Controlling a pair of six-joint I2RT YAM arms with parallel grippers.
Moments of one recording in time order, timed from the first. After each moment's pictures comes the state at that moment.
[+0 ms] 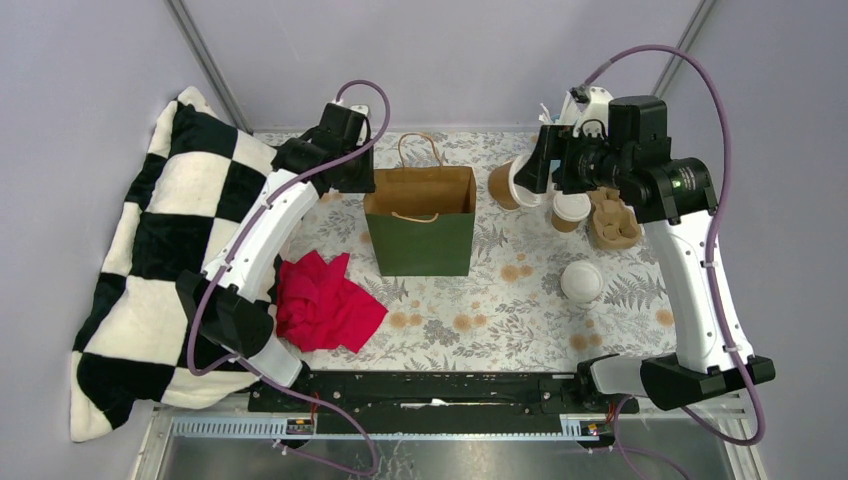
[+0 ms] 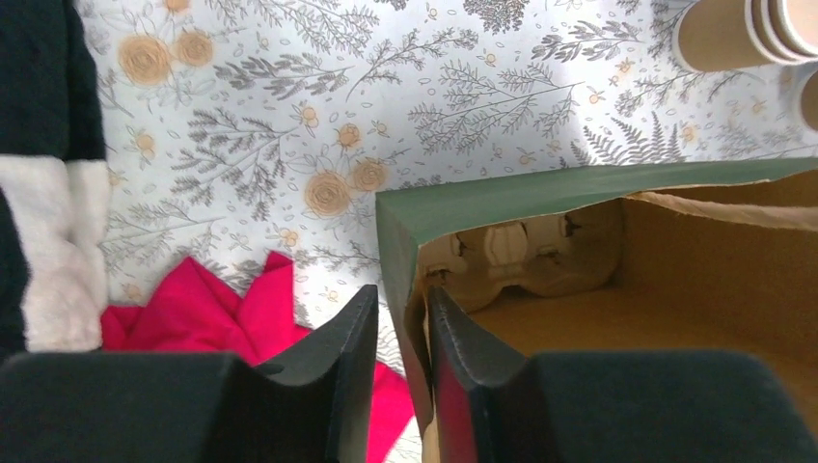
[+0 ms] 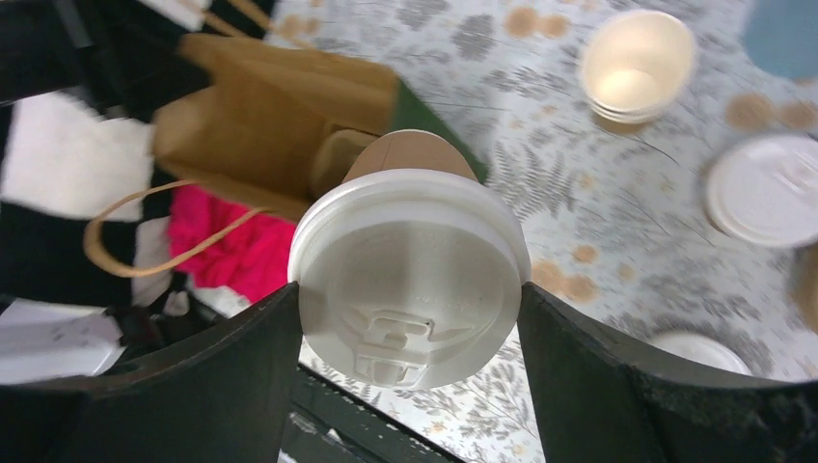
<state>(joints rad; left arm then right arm) -0.42 1.59 1.72 -0.98 -0.08 -0.35 0.24 1.32 1.78 -1.09 -0.30 0.25</state>
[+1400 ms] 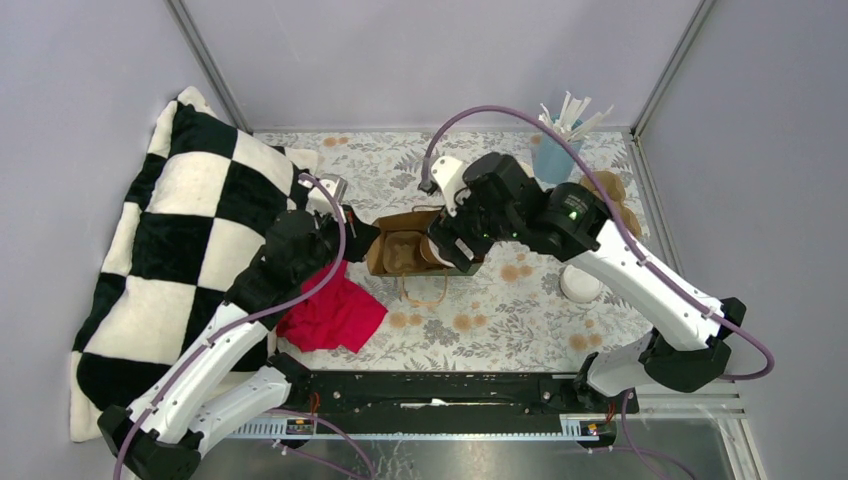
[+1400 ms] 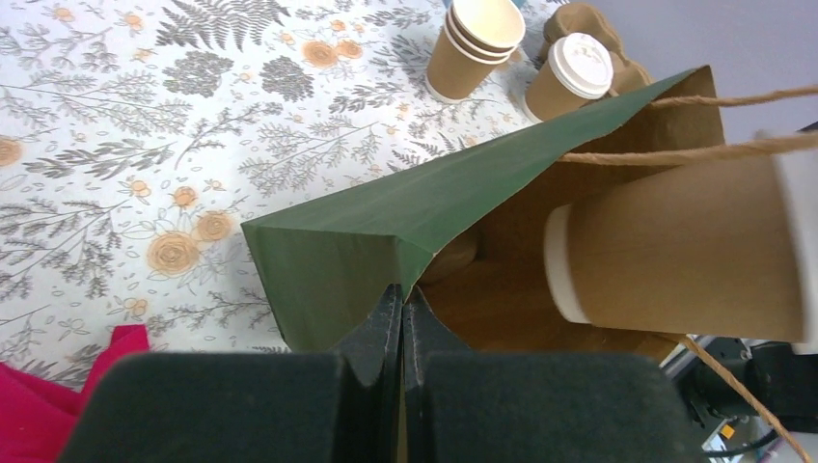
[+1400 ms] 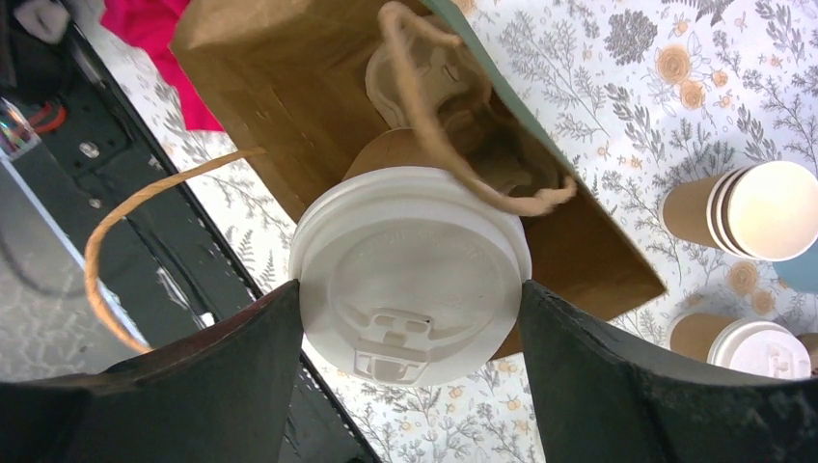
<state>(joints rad) -0.54 0.82 0.85 -0.32 0.09 -0.36 0.95 1.44 1.82 -1.12 0.02 -0.06</state>
